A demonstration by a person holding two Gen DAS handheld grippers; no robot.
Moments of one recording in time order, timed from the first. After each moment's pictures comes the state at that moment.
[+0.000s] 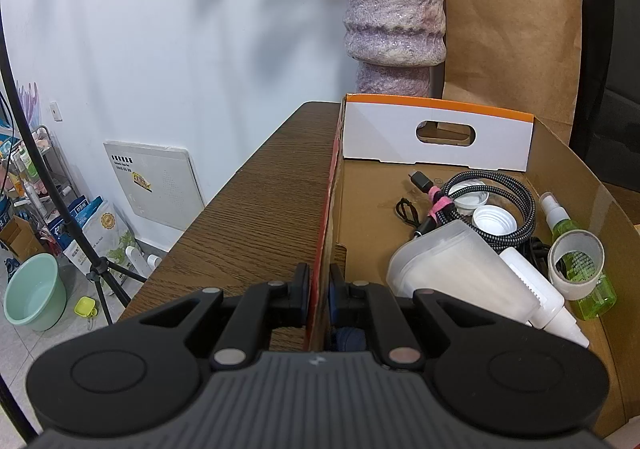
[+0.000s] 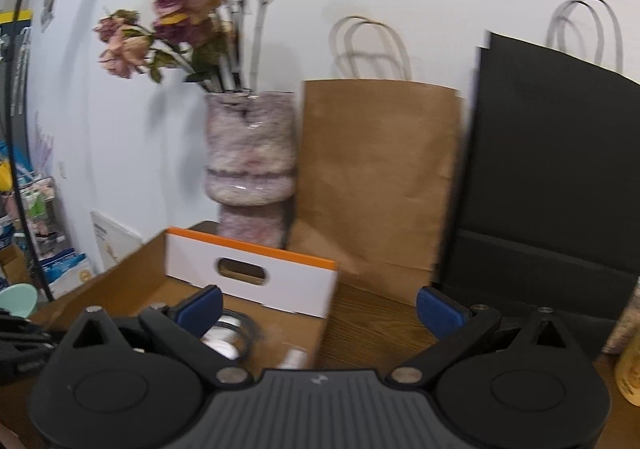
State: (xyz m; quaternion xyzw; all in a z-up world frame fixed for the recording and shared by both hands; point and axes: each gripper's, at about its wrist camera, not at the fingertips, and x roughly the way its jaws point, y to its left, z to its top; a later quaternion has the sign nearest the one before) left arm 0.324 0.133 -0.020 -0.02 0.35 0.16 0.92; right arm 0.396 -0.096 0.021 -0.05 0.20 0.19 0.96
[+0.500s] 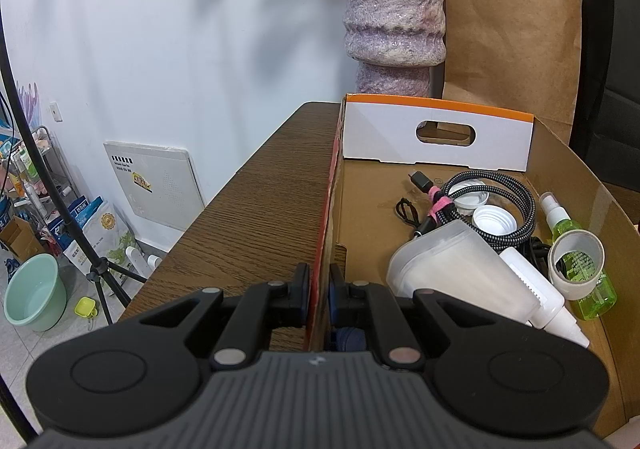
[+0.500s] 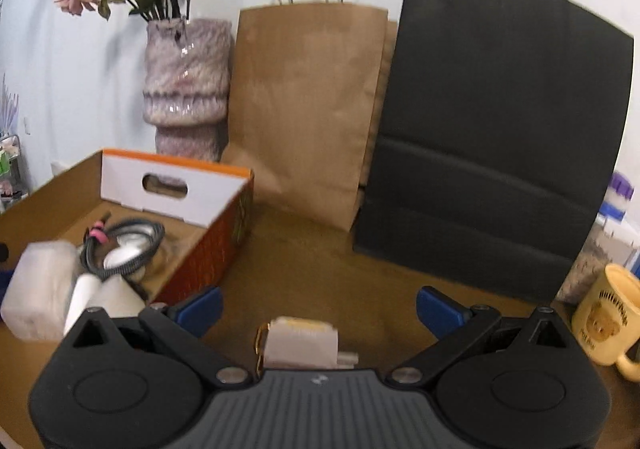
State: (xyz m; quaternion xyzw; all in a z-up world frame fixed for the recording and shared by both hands) left arm 0.324 0.133 -0.020 -0.02 0.35 0.16 0.92; right arm 0.399 -0.150 -0.030 -0.08 0.26 0.14 0.95
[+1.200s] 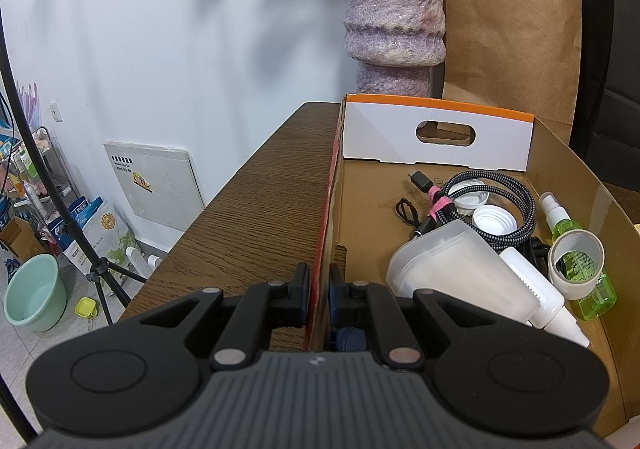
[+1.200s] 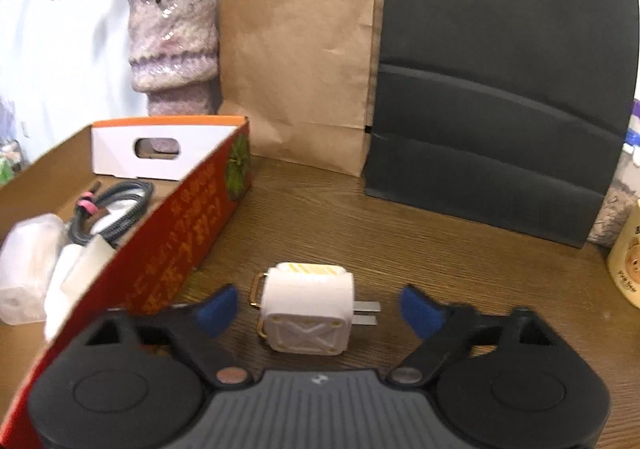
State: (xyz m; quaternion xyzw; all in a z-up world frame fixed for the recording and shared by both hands) left arm 0.324 0.133 -0.020 -0.02 0.35 0.16 0.92; right arm 0.411 -0.153 -0.063 -0.05 0.31 0.15 0.94
